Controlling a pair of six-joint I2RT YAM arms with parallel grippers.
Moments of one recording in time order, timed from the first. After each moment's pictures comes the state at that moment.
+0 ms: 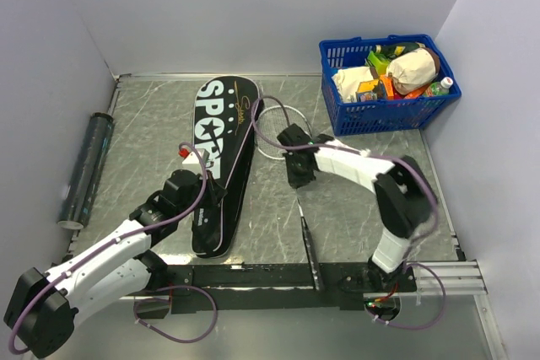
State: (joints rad) left arm -0.63 0.83 0.42 -0.09 -0.05 -0.57; right arm 0.65 1.78 1.22 -0.67 0.09 0.52
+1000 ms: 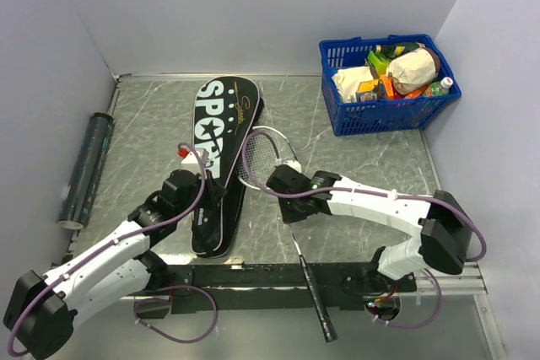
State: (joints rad) left arm -0.63 0.82 0.43 -0.09 -0.05 -0.56; right arm 1.02 1.40 0.98 -0.77 0.15 0.74
